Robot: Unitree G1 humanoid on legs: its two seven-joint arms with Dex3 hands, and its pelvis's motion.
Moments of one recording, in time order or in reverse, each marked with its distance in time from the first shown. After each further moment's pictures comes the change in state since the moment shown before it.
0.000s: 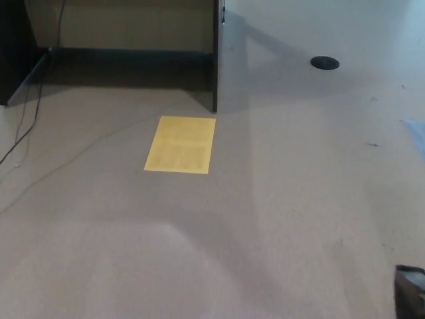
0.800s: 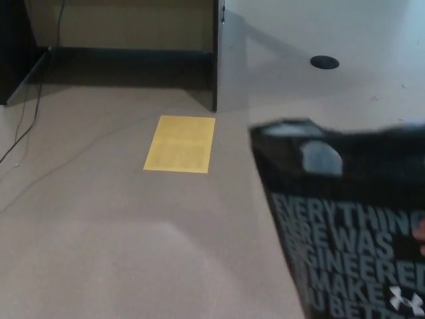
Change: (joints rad) left_arm 0.017 0.033 0.005 -0.401 0.052 -0.265 0.142; right_arm -0.023 -0.002 0.013 0.077 -0.026 -0.128 -0.035
